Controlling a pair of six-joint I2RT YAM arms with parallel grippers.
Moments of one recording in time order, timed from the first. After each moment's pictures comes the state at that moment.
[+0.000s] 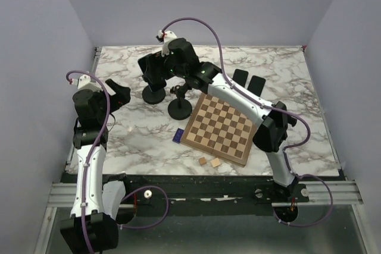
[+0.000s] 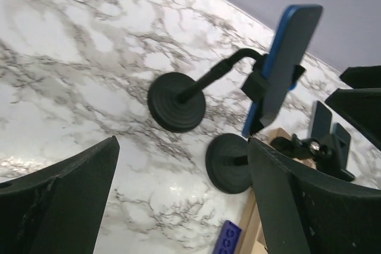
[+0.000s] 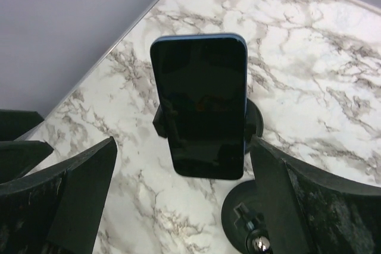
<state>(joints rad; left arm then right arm) 0.17 0.83 0.73 -0.17 0.26 -0.49 0.87 2.09 2.12 -0.39 0.02 0.24</state>
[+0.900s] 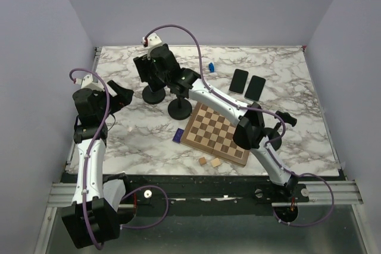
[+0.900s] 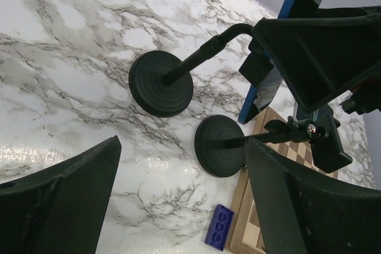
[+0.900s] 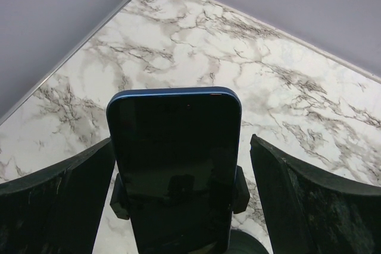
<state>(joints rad) 0.24 0.90 0.70 -0.13 0.40 -0.50 0.93 2.38 2.42 -0.31 0.31 0.09</state>
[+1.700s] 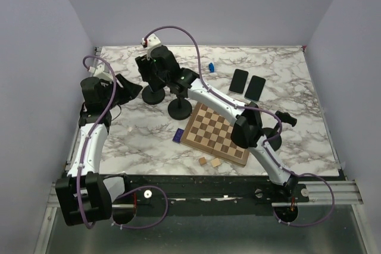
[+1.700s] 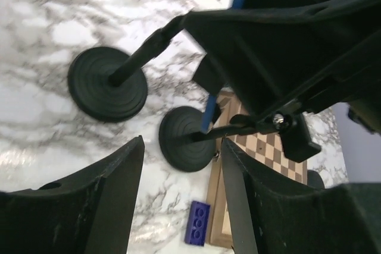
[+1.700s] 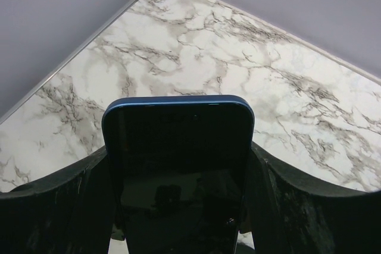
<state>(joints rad) 0.17 1.09 0.77 -0.05 0.54 -0.52 0.93 2.43 2.45 -0.28 0.26 0.09</state>
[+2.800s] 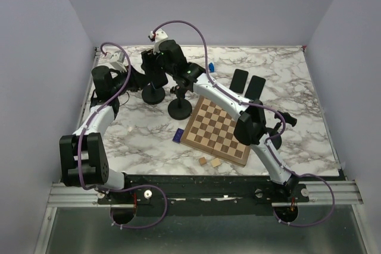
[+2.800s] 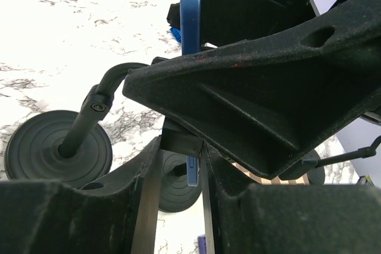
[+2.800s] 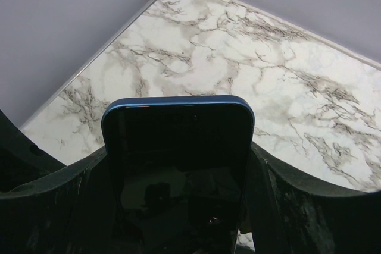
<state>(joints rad) 0.09 1.43 0.86 0.37 0.78 -0.49 0.86 2.41 2.43 -0.28 0.10 0.16</state>
